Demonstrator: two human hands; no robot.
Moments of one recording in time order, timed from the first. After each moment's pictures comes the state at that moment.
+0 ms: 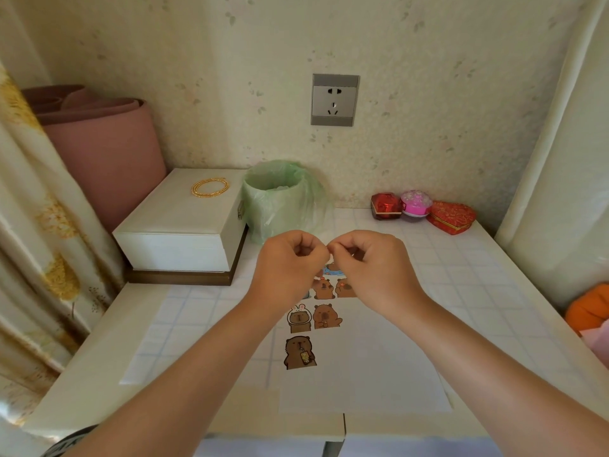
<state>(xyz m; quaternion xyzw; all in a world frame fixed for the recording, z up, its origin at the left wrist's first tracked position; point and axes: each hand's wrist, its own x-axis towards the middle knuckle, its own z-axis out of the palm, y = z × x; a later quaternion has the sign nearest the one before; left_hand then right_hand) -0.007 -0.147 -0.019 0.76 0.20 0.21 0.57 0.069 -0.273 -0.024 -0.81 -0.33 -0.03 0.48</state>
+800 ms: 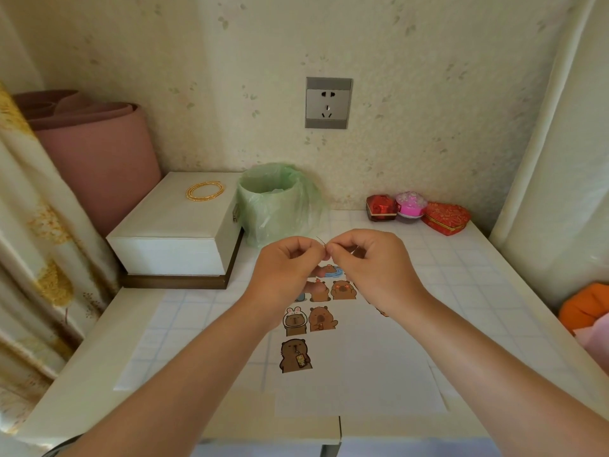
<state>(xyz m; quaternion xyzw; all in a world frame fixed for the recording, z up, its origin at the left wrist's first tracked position) -0.006 -0.149 -0.020 0.68 0.20 0.16 0.68 0.074 -0.280 -0.014 -0.80 -0.34 0.00 0.49</state>
